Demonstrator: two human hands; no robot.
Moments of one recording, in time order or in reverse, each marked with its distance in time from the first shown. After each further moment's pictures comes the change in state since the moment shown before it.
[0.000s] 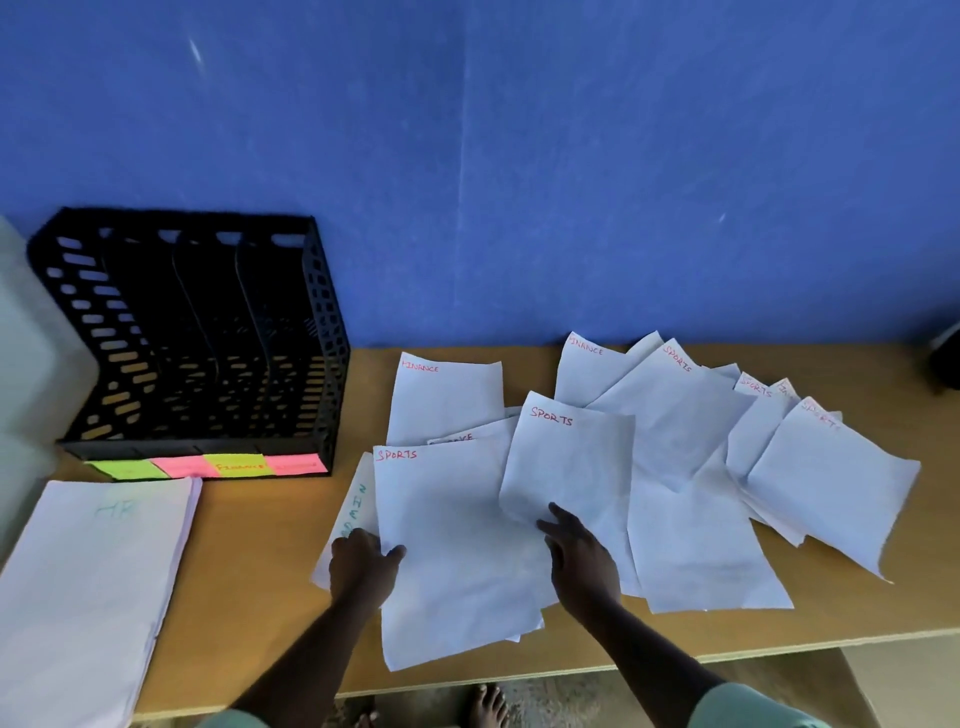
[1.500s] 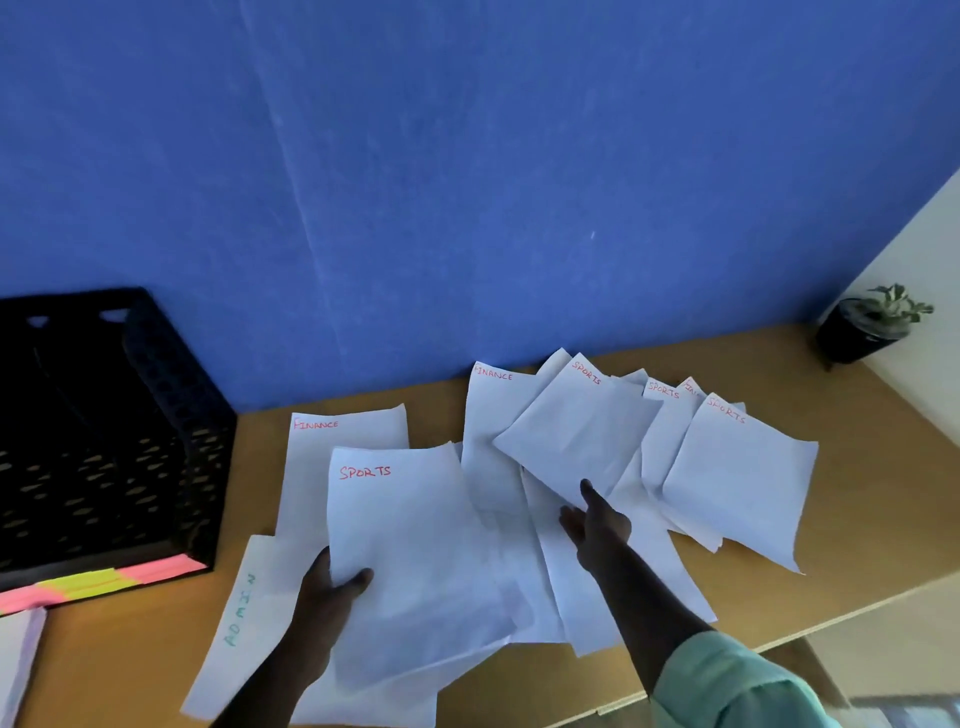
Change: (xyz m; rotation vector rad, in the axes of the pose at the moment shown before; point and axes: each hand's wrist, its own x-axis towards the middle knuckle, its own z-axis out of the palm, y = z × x) left_hand -0.016 0.102 0.017 -0.752 -0.247 0.148; right_hand 0.104 0.101 -0.092 1.541 0.299 1.221
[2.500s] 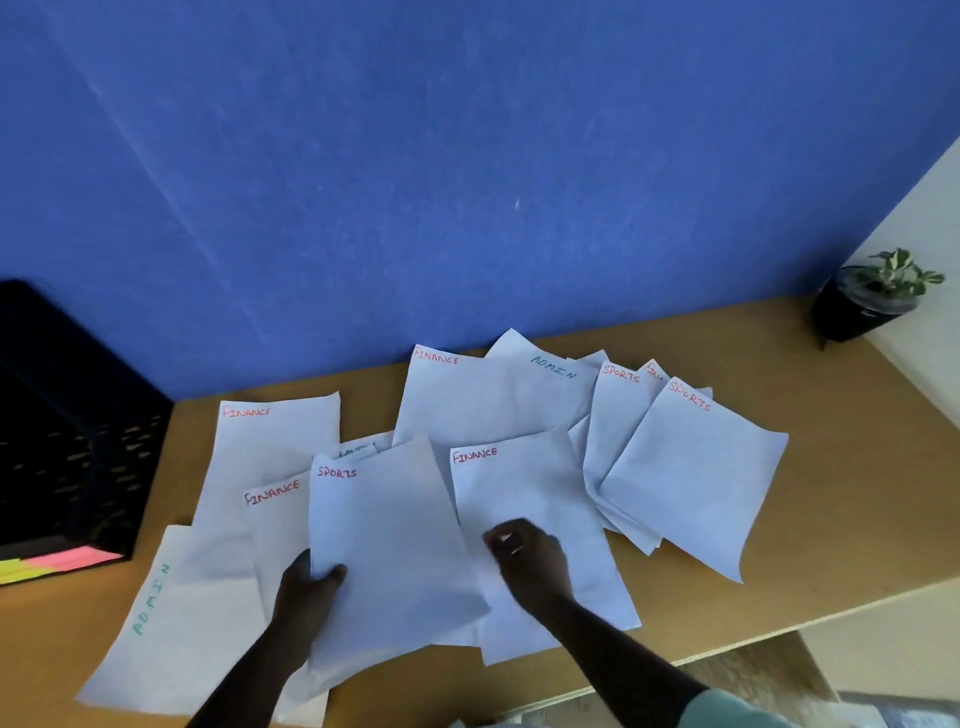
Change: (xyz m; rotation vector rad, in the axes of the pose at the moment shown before) left_hand -0.008 -0.011 0.121 0.228 0.195 -0.130; right_hand 0.024 -0.009 -0.078 -1.166 -0.395 -0.668
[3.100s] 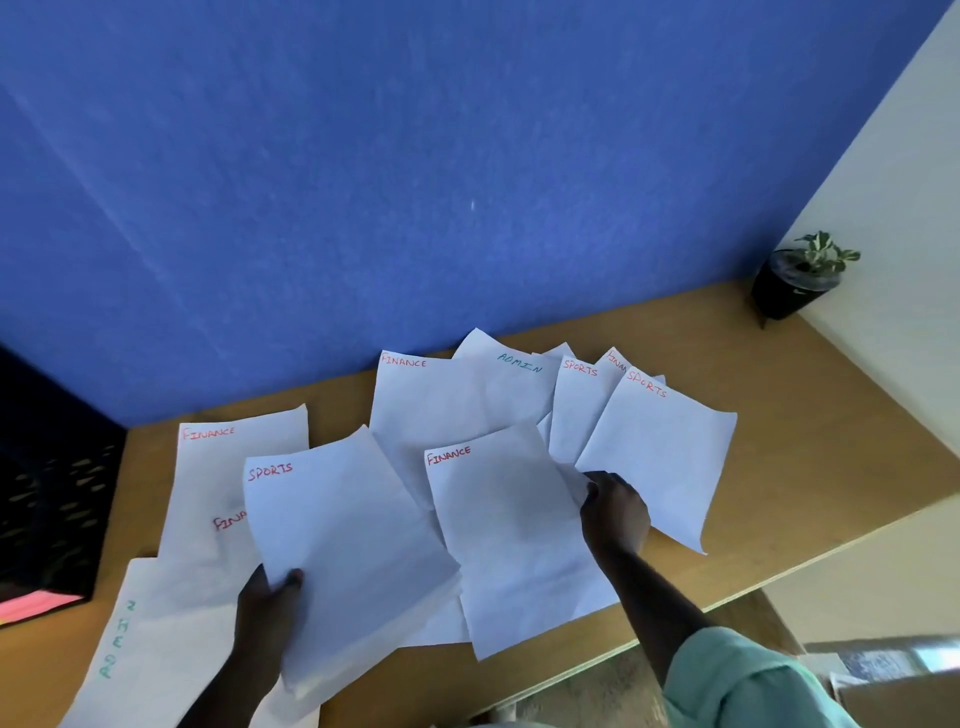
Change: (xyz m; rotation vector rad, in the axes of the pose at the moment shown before) left_hand 0.013 -0.009 -0.015 -0.104 0.057 0.067; right_hand 0.045 0.062 -0.087 -0.364 0.592 0.076
